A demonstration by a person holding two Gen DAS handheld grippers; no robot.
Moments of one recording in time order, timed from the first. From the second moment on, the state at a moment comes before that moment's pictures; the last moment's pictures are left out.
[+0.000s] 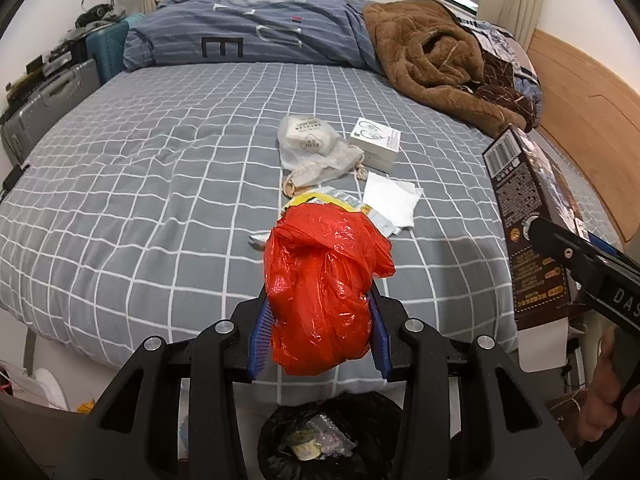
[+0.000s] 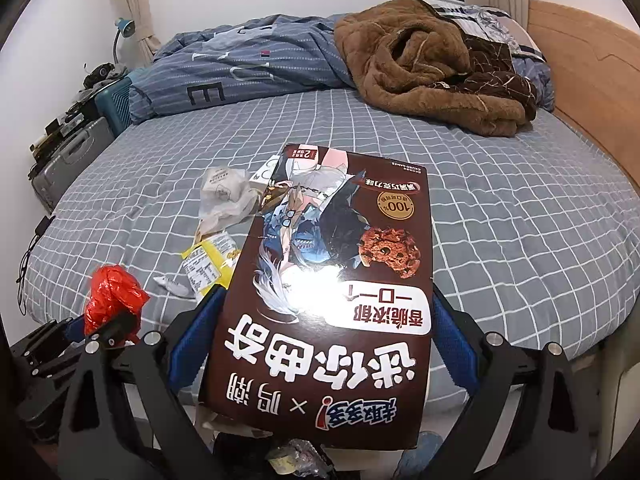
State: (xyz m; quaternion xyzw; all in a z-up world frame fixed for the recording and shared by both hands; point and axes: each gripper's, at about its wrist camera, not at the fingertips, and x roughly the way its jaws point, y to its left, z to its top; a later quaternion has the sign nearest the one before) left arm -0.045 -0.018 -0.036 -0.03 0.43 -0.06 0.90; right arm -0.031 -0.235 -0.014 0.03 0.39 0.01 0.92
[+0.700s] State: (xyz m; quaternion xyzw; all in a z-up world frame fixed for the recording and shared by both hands) left arm -0.082 -0.027 -0.033 -0.03 0.42 -0.07 0.90; right arm -0.064 -0.226 -0.014 0.02 0.38 0.02 0.92
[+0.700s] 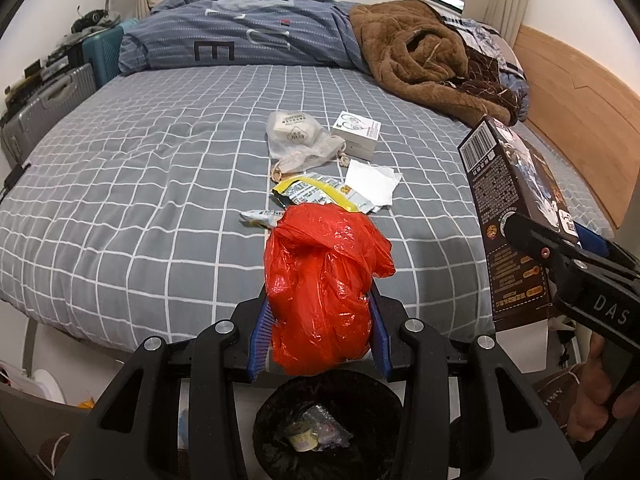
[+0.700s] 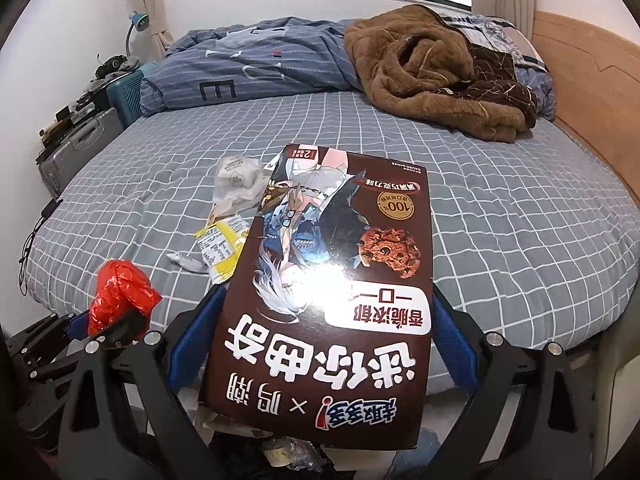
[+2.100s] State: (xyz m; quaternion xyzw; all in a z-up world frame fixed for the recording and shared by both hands) left arm -0.180 -0.022 -0.067 -0.02 0.47 -0.08 0.88; right arm -0.164 -0.212 -0.072 0.00 0.44 0.04 0.90
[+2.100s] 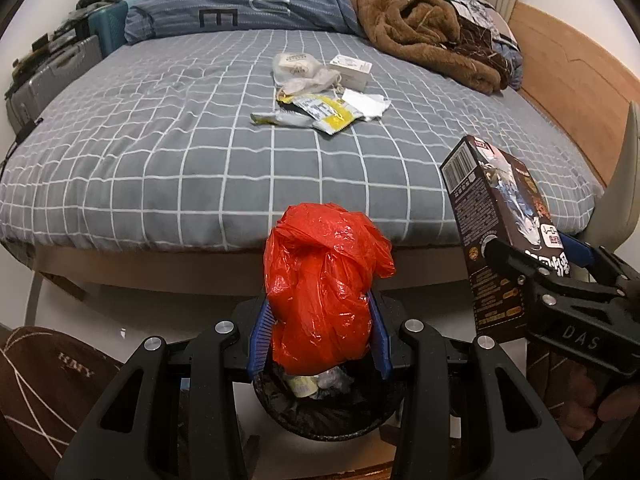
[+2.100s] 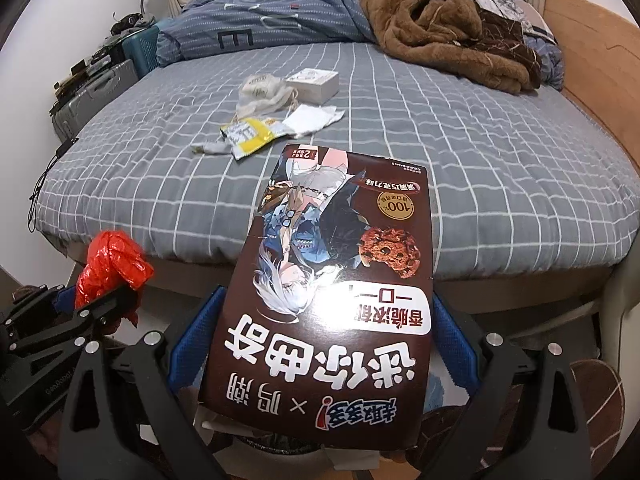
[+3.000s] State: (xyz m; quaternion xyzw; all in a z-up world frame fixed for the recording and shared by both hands) left arm -0.184 -0.030 -0.156 0.01 0.54 -0.08 0.84; right arm -0.175 -0.204 -0.160 -0.01 0.53 0.05 0.85
